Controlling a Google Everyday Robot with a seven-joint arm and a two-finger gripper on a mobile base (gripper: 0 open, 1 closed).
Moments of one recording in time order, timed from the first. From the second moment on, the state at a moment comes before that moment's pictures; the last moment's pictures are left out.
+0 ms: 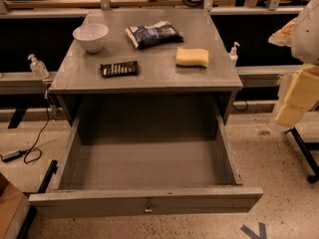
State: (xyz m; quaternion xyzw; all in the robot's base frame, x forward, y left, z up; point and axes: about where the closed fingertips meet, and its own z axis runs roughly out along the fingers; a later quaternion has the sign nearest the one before) arm 0.438 -0.212 0.991 -0.60 0.78 -0.05 0.18
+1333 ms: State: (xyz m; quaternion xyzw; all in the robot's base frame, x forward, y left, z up) arm 0.418 -0.221 0.959 -0.60 0.78 -0.03 0.18
